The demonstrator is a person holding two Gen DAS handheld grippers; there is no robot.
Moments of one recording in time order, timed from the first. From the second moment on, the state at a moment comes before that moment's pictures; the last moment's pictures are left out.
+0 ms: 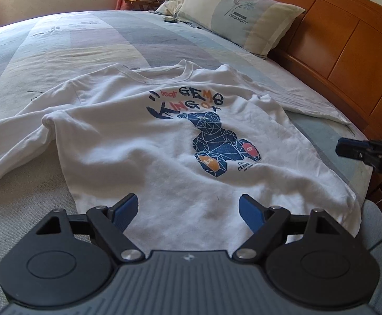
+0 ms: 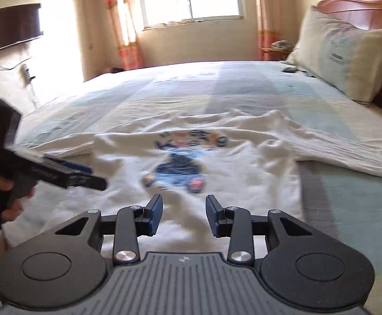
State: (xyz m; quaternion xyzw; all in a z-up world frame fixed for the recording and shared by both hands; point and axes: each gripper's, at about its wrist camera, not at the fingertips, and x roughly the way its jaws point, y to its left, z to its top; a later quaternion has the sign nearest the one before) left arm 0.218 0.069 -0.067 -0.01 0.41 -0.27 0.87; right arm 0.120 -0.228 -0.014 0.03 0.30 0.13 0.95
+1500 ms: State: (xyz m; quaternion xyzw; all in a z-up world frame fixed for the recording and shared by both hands) left arm 0.222 -0.006 -0.082 0.08 0.44 -0.14 0.88; right arm 0.182 -0.245 -0.068 -0.02 0.35 0.14 0.93
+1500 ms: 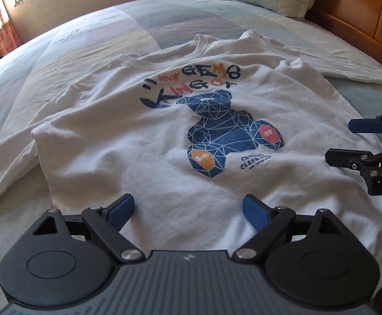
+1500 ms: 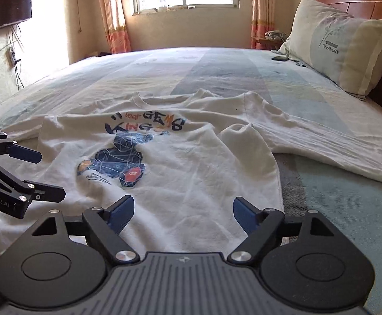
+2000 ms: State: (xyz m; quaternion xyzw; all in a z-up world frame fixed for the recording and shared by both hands) left arm 0.209 0.033 -0.061 0.04 0.41 -0.20 0.89; right arm 0.167 -0.263 -0.102 -0.02 0.33 0.14 0.93
